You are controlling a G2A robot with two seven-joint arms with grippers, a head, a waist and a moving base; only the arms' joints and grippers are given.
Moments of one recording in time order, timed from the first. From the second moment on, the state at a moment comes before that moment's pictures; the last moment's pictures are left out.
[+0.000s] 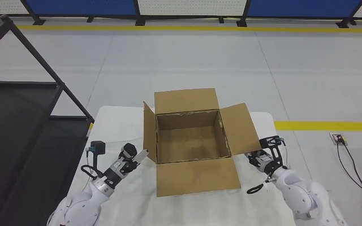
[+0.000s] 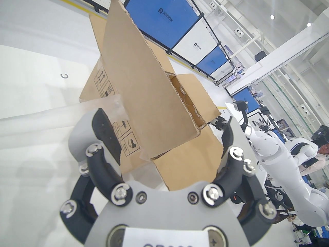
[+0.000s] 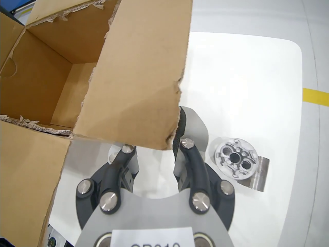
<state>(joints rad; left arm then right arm) 1.33 -1.13 -1.50 -1.75 0.38 -0.39 -0.32 -1.17 -1.11 1.45 -1.59 -0.87 -0.23 0.50</state>
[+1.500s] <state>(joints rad) 1.33 -1.13 -1.54 -1.78 0.35 -0.41 -0.30 -1.24 -1.09 1.39 -1.70 -1.03 -0.43 0.48</state>
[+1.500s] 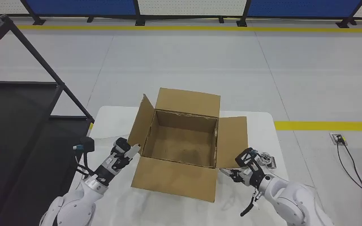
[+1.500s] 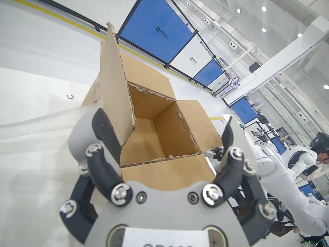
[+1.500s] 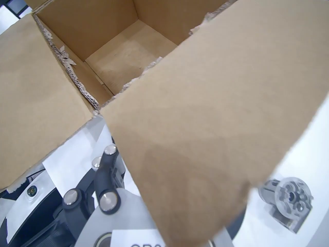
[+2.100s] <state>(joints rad) 1.29 -1.13 -1.44 -1.82 0.40 -0.39 -0.32 -1.49 -1.07 1.67 -1.87 -1.06 -0.17 0.58</state>
